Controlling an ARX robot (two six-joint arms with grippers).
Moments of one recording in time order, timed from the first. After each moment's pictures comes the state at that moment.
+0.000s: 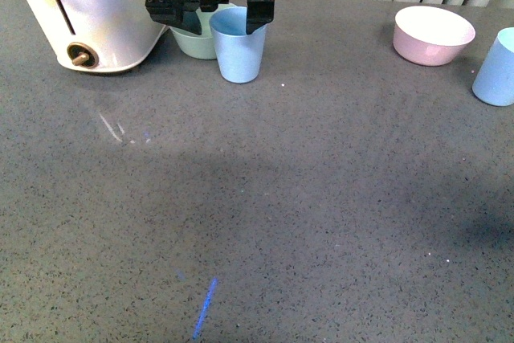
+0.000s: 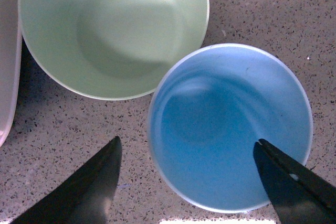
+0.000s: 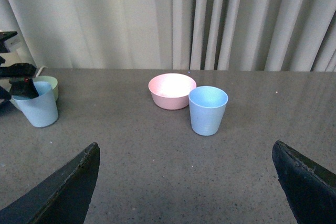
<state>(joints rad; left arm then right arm) -0.41 2.41 1.98 -0.51 -0.08 -0.28 0.00 0.01 0.02 0.00 0.00 0.00</state>
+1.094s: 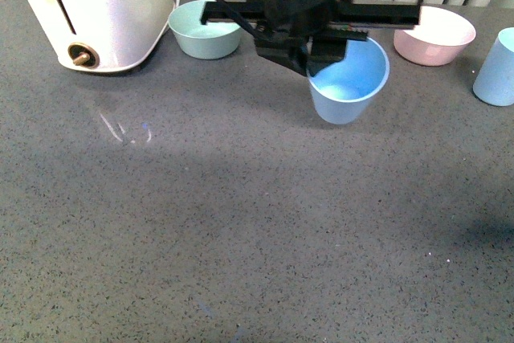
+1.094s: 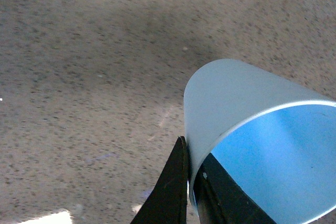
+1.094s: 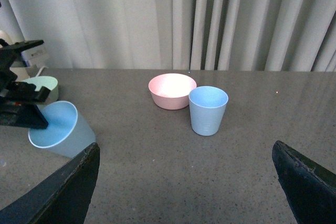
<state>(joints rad) -0.63 2.22 1.73 -0.53 0.01 -0.33 0.00 0.01 0.02 0.00 0.00 0.00</state>
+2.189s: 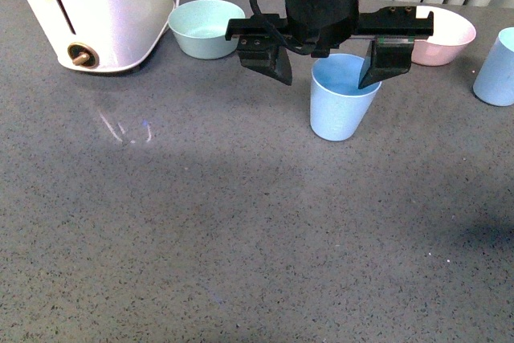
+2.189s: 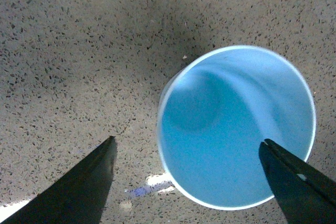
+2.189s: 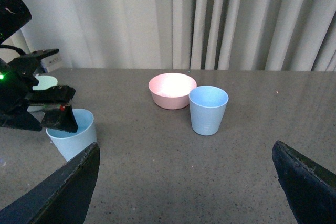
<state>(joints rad) -0.64 2.34 1.90 -0.62 0.00 -0.40 0.00 0.01 0.02 0.00 0.00 0.00</state>
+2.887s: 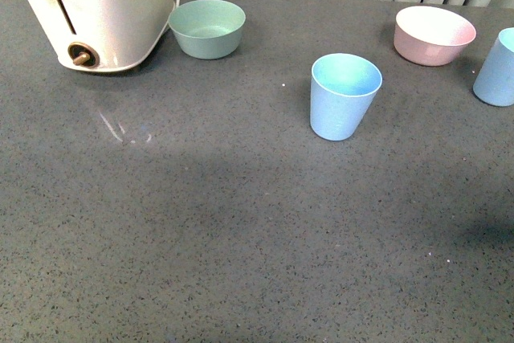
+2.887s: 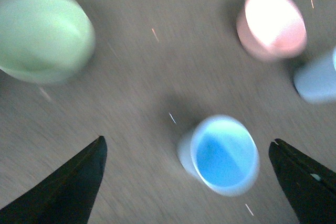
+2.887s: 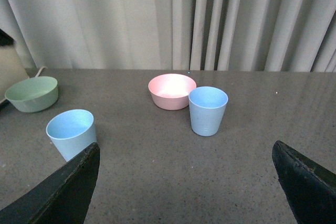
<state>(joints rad) -0.55 1.88 1.36 -0.03 -0.12 -0.33 0.00 0.01 0.02 0.00 0.00 0.00</state>
